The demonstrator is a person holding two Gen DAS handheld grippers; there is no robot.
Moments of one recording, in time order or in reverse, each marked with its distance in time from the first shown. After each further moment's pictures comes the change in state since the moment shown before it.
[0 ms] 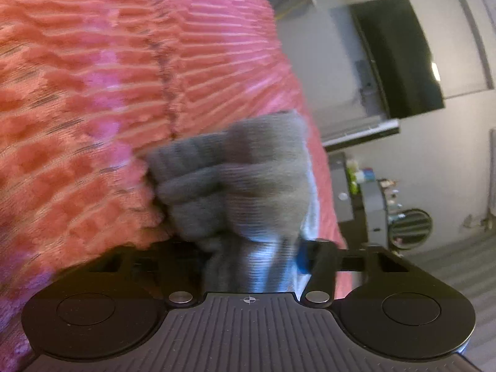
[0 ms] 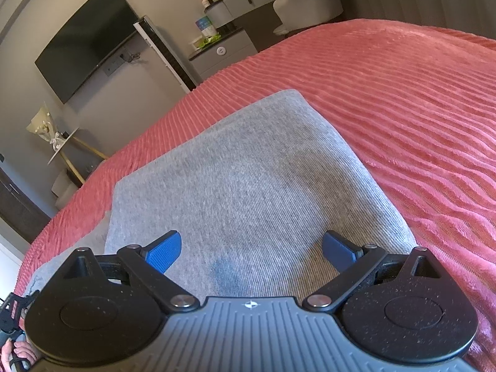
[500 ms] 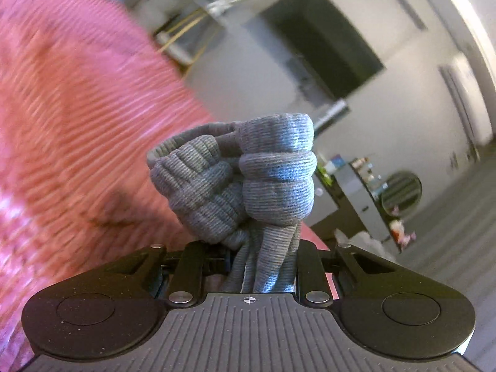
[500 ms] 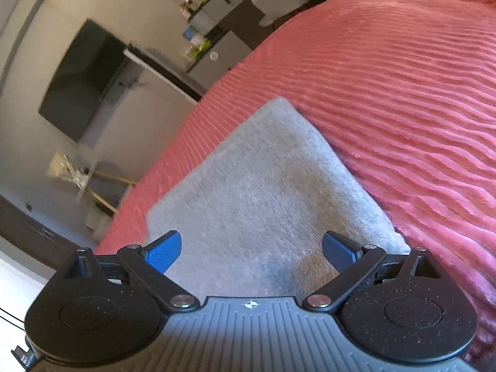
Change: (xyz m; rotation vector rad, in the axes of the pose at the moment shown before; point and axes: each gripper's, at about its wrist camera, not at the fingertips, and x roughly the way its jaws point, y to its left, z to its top) left arm -0.048 -0.138 -0.049 0.416 -0.134 -0.069; right arm -0.040 -0.030 0.016 0.234 0.027 0.131
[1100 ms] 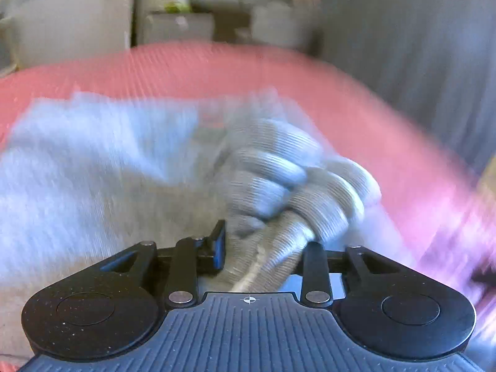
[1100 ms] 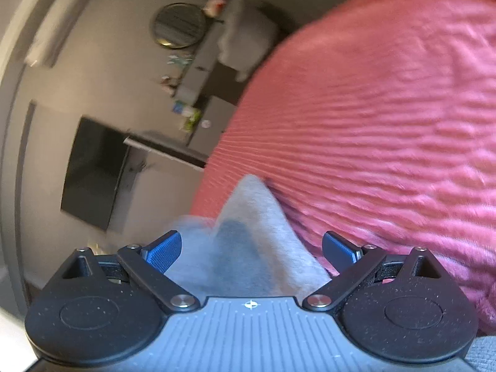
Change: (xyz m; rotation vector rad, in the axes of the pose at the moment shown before) left arm 0.105 -0.224 -0.341 0.948 0.486 -0.083; right arm -0.056 -0.081 0.020 0.305 -0.189 0.110
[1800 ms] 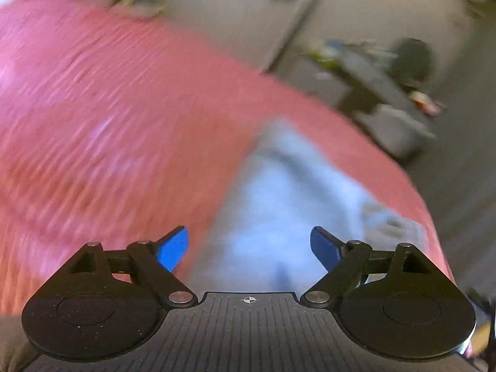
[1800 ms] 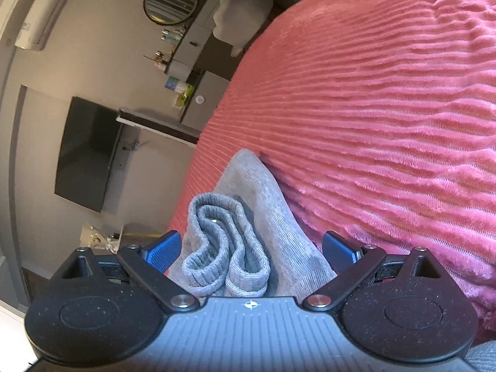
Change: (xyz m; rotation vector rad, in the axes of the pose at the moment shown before) left arm -0.103 0.197 -0.034 -0.780 -0.076 0.153; right arm 0.029 -0.001 -0.004 -0.025 0.103 -0.027
